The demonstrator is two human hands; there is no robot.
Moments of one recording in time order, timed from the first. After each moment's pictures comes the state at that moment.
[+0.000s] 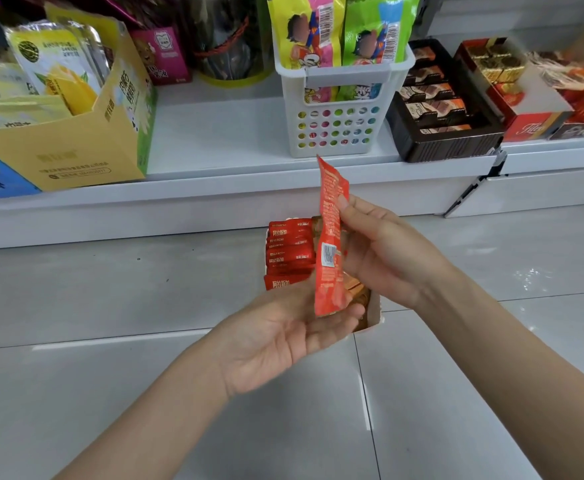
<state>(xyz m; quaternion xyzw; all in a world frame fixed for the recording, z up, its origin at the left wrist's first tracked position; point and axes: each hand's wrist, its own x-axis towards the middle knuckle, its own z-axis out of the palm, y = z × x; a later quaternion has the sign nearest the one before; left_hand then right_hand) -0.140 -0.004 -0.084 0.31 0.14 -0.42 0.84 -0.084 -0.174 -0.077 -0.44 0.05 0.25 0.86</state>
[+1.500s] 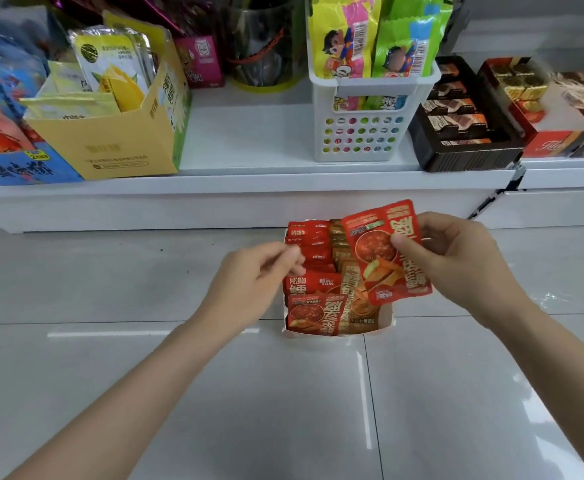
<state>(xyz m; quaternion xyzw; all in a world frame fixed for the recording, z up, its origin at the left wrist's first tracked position) -0.121 0.032 -0.092 0.85 -0.02 -0.09 0.52 -0.108 -0.227 -0.076 -0.84 0.04 0.04 0.55</state>
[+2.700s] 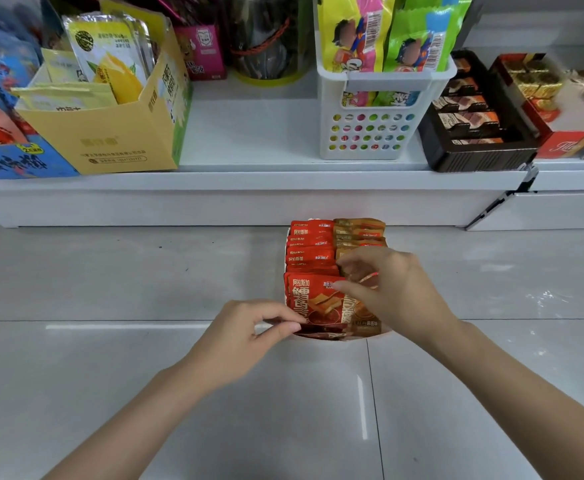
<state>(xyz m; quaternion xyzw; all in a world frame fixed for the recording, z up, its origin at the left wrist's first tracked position) -0.158 0.058 -0.137 0.86 -0.11 -0.16 0.48 -0.113 -0.178 -0.112 -0.92 -0.10 0.05 0.37</state>
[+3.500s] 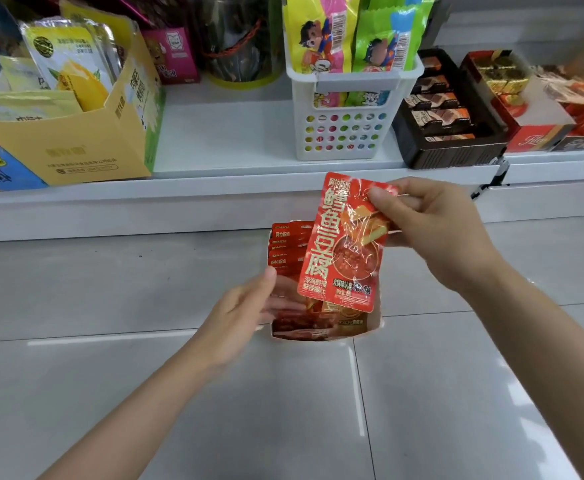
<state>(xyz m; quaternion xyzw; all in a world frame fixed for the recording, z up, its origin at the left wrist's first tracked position) -0.141 0.031 -0.115 0.70 0.03 -0.24 0.68 -0.084 -0.202 -0.043 -0.74 0.08 0.06 0.66</state>
